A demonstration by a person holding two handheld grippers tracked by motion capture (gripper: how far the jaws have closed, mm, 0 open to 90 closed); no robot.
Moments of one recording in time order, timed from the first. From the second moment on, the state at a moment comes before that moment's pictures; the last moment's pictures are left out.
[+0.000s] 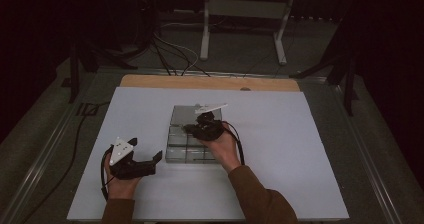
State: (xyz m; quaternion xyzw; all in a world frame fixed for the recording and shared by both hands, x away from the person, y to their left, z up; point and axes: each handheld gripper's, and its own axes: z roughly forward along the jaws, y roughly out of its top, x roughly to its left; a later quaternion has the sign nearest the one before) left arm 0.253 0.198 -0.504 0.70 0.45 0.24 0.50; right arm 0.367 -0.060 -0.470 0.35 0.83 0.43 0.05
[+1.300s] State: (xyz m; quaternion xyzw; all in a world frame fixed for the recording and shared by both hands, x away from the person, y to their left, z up) left arm 0.252 0.199 -0.504 0.70 0.45 0.24 0.50; right arm 0.369 -0.030 -0.496 0.36 0.85 0.38 0.03
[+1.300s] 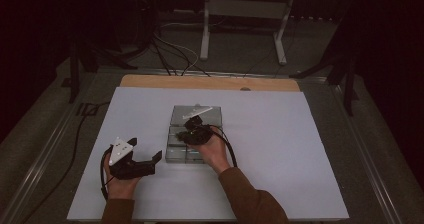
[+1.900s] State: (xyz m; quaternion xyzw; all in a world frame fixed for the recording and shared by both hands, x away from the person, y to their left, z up) left arm 0.253 0.199 -0.504 0.70 0.45 0.24 0.50; right arm 0.371 -0.025 -0.506 0.37 0.86 0.36 0.02
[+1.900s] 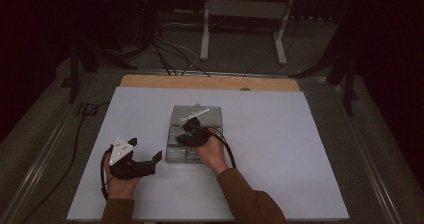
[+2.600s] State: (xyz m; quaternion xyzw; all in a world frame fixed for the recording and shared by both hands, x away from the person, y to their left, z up) left arm 0.253 0.198 -0.505 0.70 0.45 0.24 0.49; right arm 0.368 -0.034 -0.487 0.39 0.84 0.37 0.08
